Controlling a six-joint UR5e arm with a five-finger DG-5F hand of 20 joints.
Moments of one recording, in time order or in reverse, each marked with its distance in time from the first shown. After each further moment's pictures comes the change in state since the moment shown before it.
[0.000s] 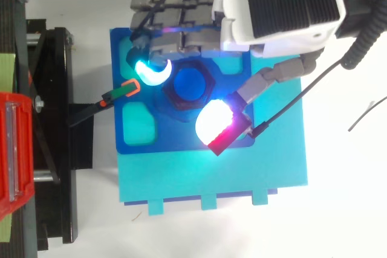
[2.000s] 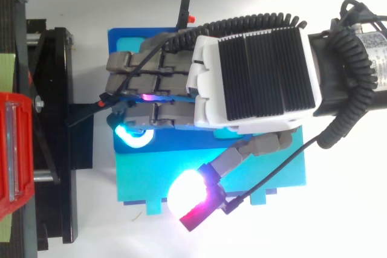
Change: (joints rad) arm 0.127 0.001 -0.009 0.054 0.154 0.050
